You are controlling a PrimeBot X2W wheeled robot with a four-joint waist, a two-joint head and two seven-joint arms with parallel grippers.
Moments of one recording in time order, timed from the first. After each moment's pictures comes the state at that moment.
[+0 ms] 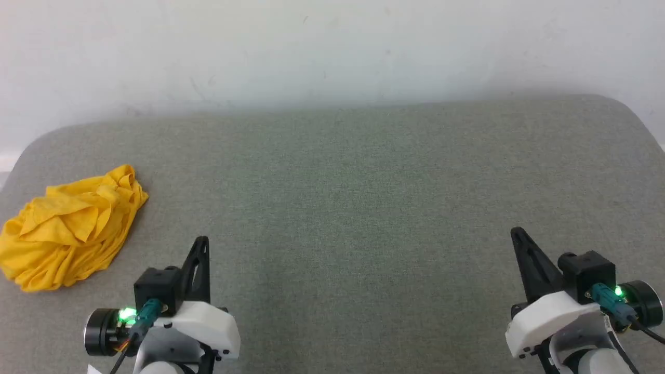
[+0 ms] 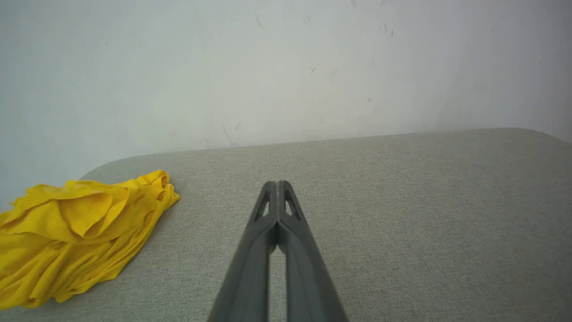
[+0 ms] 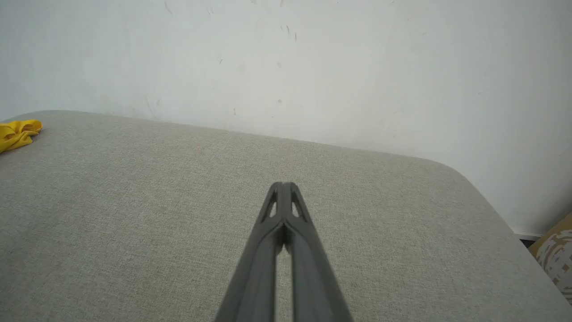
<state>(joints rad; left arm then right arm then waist) 0.00 0.05 0.00 0.01 -0.01 0.01 0.00 0.00 -0.05 0.00 0.01 -0.01 0.13 0.00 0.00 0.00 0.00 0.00</state>
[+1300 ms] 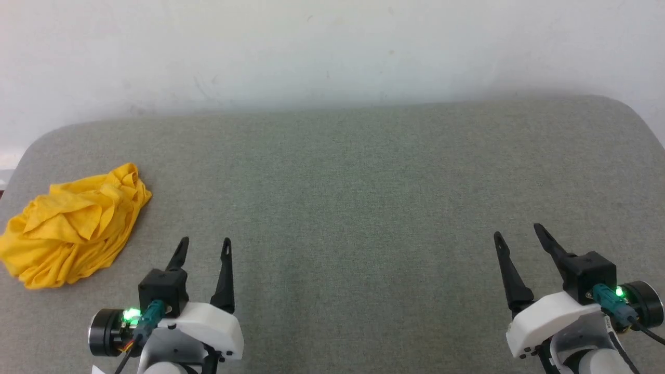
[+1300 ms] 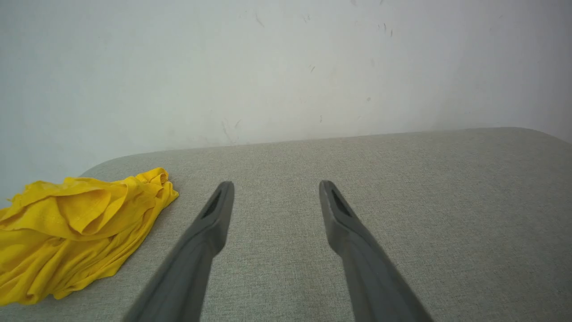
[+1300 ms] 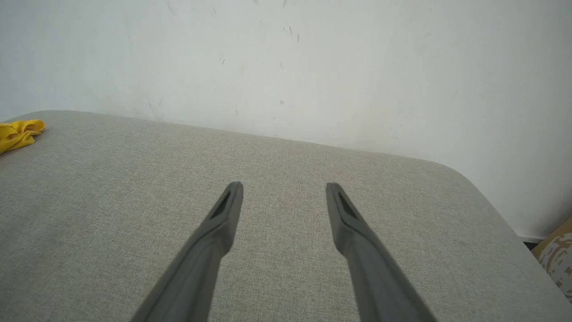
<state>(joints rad) 0.00 0.05 -0.01 0.02 -0.01 0.01 -0.01 0.00 -0.06 0.00 0.01 -0.01 0.13 0.00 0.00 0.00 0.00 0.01</state>
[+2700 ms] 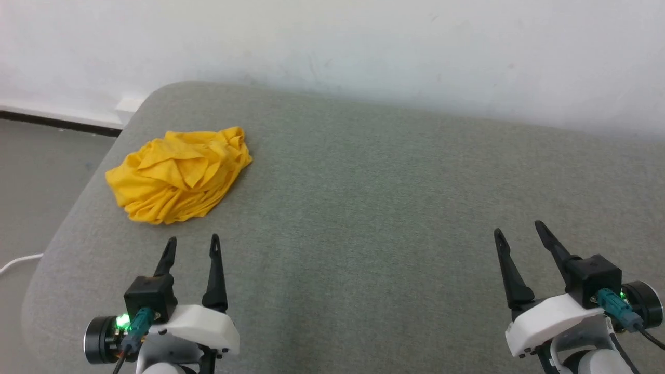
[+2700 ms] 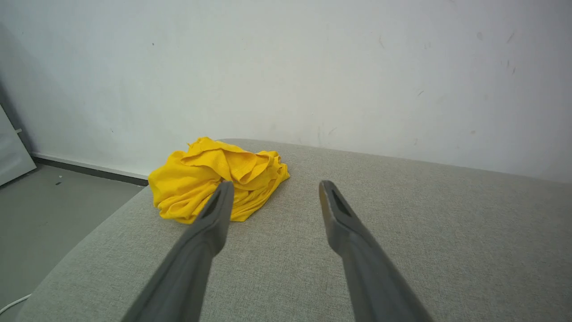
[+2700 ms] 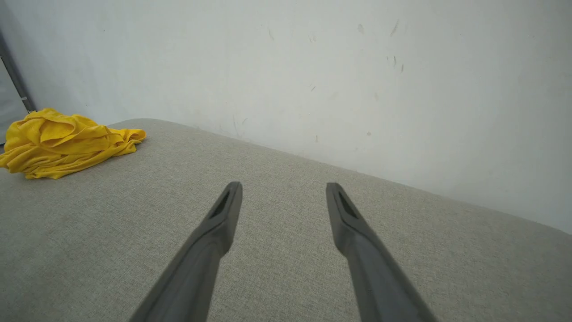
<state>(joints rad) -0.01 0.05 -0.01 0.05 -0.07 0.07 -0.10 0.00 -0.05 0.00 0.02 0.01 0.13 -0.06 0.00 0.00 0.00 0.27</state>
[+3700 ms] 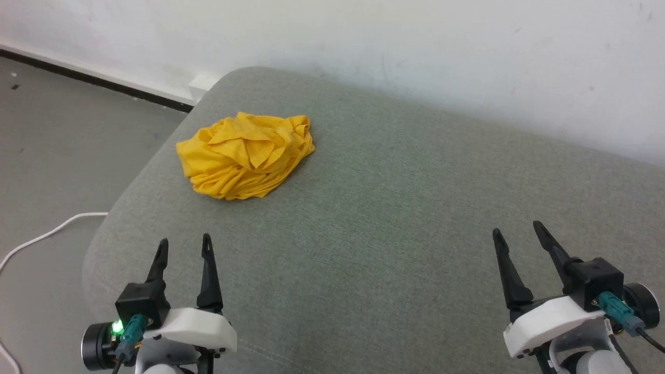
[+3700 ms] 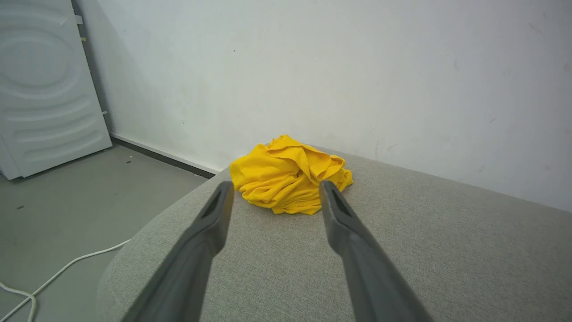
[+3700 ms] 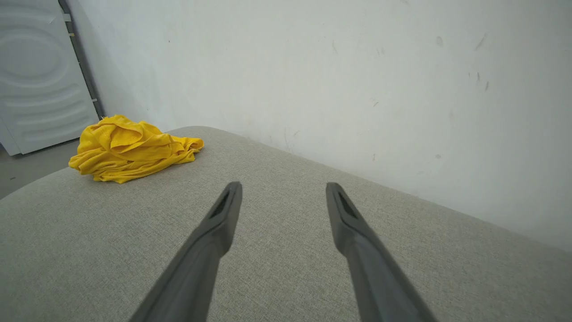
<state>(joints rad) -0.01 0.05 -0.01 0.07 -0.11 0.10 -0.16 0.00 -0.05 0.01 0.04 0.04 0.13 -0.10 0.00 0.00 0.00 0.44</state>
